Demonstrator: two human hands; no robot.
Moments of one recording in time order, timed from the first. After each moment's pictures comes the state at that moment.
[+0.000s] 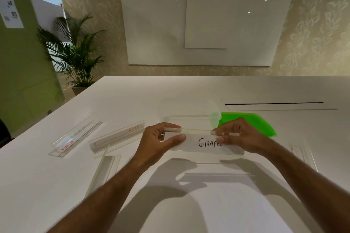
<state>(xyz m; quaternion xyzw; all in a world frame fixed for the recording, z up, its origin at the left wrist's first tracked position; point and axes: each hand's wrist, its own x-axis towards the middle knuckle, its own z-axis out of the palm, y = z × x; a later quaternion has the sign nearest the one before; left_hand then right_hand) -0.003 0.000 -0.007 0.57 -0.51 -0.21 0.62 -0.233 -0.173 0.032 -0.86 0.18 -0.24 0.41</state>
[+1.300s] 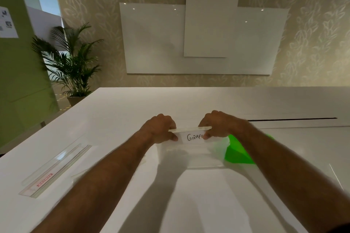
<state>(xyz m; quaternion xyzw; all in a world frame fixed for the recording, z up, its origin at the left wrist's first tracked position) 0.098 -0.150 0.045 0.78 -0.62 -0.01 0.12 -0.097 -0.286 0.074 -0.96 0.27 0.02 0.02</state>
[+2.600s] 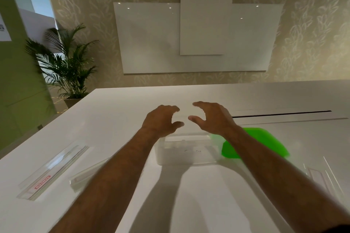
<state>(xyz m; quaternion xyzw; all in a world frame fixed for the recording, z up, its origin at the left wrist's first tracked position) 0.076 -0.155 0.051 0.76 -0.61 0.09 0.20 -0.100 -0.276 0.050 -0.91 0.31 -0.28 0.02</state>
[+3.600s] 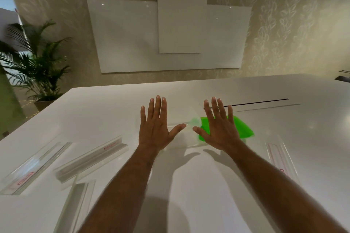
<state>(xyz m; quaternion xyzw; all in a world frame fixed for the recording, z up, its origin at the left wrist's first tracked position) 0.013 -0.133 -0.003 0.74 -0.58 0.24 0.23 -0.198 -0.240 -0.010 -0.85 0.43 -0.23 -0.16</state>
